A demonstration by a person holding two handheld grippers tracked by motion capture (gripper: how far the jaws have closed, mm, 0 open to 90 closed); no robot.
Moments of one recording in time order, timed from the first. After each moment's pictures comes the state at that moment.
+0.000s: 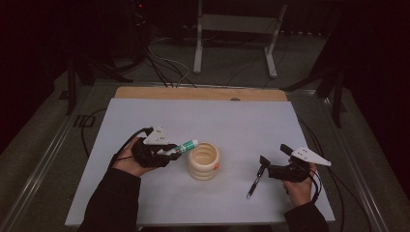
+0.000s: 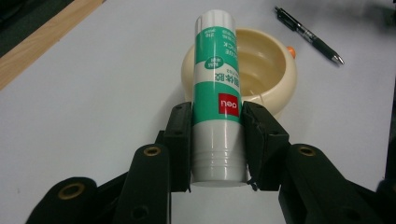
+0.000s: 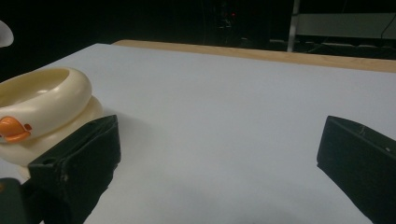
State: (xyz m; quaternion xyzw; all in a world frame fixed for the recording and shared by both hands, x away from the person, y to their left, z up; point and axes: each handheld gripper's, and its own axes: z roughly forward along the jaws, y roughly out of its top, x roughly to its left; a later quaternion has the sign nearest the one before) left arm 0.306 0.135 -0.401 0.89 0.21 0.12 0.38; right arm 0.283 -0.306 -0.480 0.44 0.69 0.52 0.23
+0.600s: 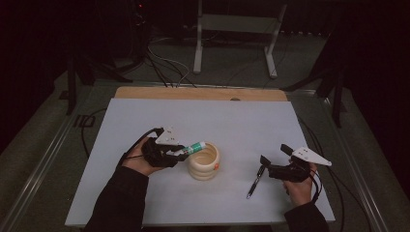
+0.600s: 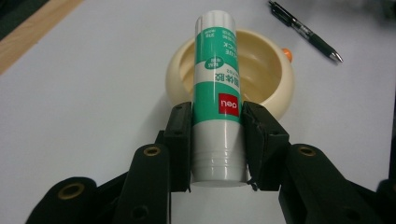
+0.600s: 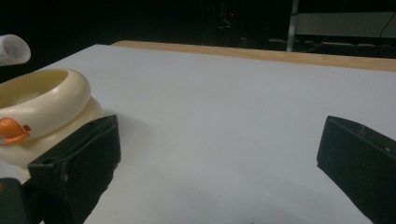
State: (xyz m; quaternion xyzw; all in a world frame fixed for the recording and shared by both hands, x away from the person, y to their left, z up) left arm 0.312 0.112 -0.408 0.90 0.20 0.11 0.36; right arm 0.283 -0.307 -0.480 0.44 0.69 0.52 0.23
